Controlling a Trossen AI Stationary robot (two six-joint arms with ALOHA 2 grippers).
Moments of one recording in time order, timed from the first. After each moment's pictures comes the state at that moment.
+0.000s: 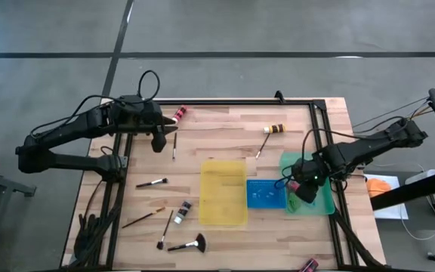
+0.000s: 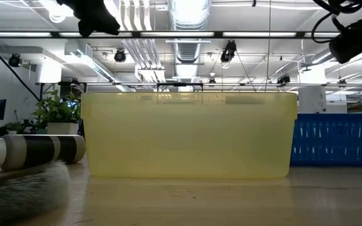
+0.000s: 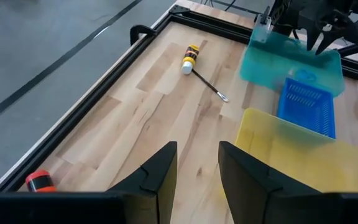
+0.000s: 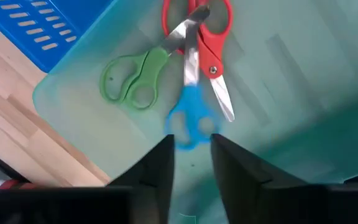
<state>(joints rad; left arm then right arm) 0.34 0.94 1.04 -0.67 0.01 -0.10 0.31 1.03 0.77 -1.22 -0.19 1.04</state>
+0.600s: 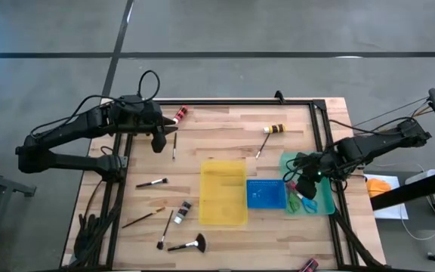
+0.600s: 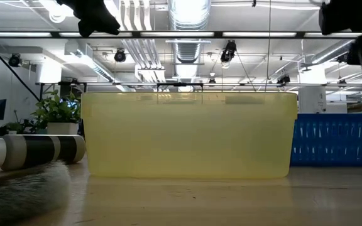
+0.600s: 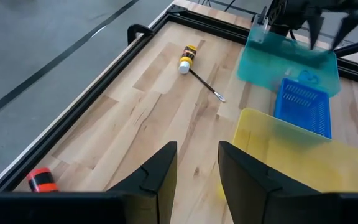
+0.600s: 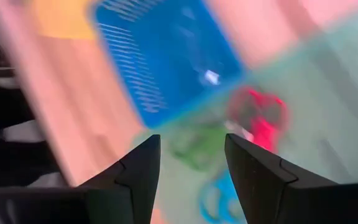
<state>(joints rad) 0.33 0.94 1.04 -0.67 0.02 -0.11 0.31 0.85 0.78 -0.99 -0.09 0.92</state>
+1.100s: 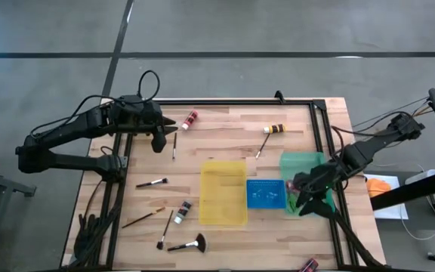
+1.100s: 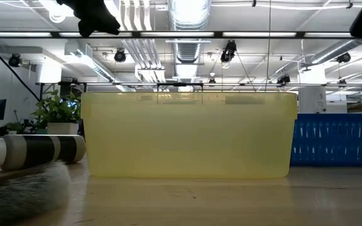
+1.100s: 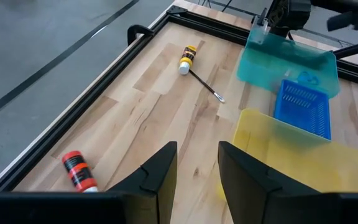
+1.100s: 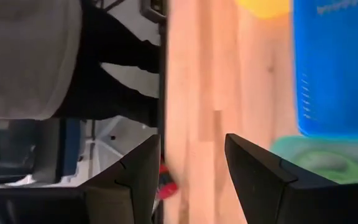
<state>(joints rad) 0.33 0.94 1.03 -0.67 0.02 -0.11 0.51 0.88 0.78 -0.66 -0.29 0.81</state>
